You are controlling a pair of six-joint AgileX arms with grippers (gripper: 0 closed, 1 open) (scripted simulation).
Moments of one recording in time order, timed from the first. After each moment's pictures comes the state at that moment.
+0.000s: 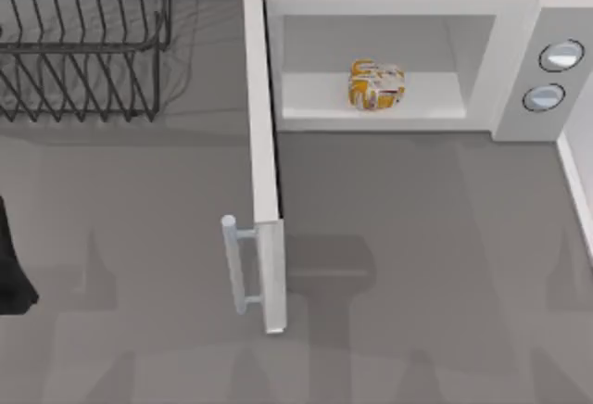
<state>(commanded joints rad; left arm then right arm) 0.00 0.00 0.00 0.00 0.00 0.00 0.00 0.00 0.00 0.00 0.00 0.00</state>
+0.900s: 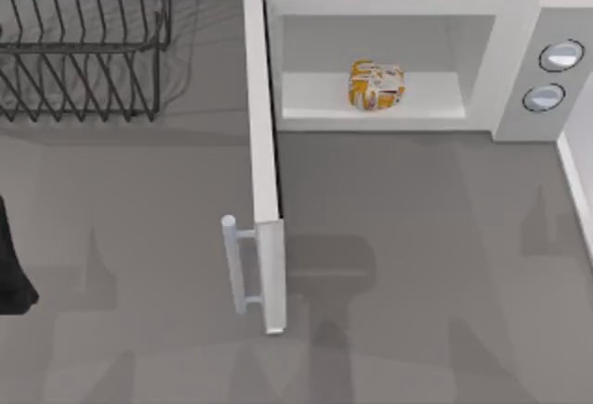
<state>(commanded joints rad) 0.00 0.00 0.00 0.00 0.00 0.00 0.12 0.46 0.26 0.18 0.12 0.05</state>
